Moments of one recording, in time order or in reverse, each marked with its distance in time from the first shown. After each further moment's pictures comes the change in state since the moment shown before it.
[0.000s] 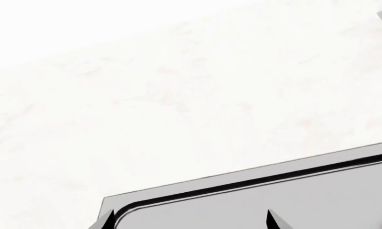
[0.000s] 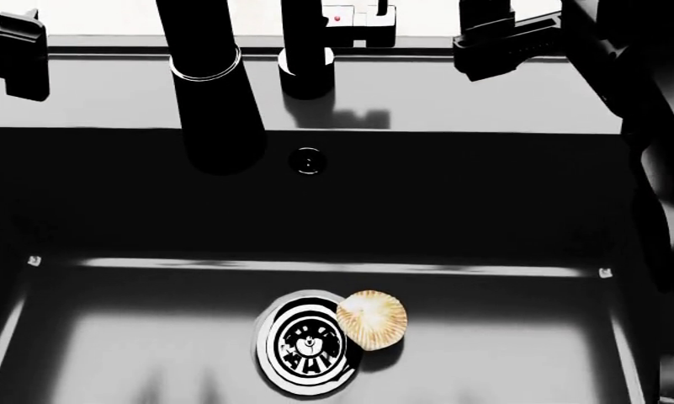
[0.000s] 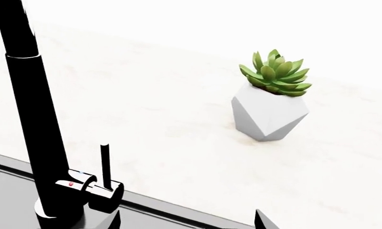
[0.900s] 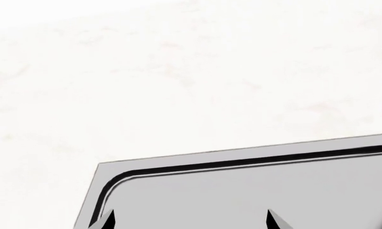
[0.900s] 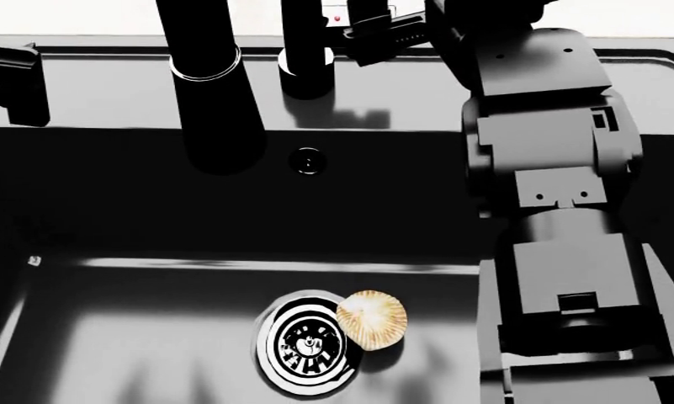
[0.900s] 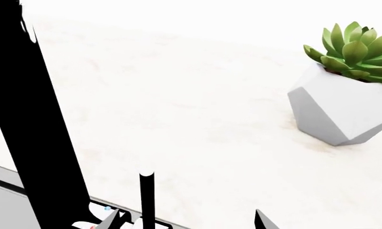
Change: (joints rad) left arm 0.072 0.006 -0.079 -0.051 -0.036 0.044 -0.035; right arm 0.279 -0.327 -0.056 1.119 -0.172 -0.762 -0.063
